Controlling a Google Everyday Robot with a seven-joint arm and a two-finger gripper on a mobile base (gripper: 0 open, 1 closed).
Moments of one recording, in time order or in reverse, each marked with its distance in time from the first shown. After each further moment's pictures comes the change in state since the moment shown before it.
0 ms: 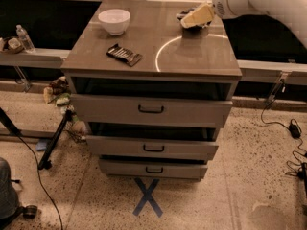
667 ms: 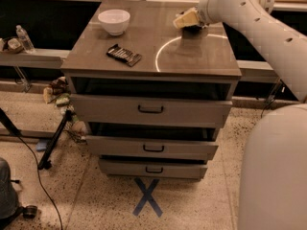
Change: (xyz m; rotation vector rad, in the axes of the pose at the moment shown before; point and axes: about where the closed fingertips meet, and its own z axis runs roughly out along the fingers) arm 0.017 -0.024 0.105 0.094 -0.025 0.027
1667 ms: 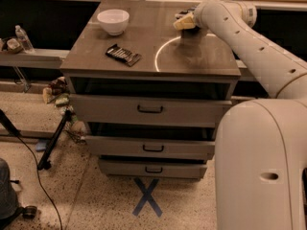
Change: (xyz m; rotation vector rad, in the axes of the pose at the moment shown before) arm 0.018 -0.013 0.060 0.086 -0.044 -0.009
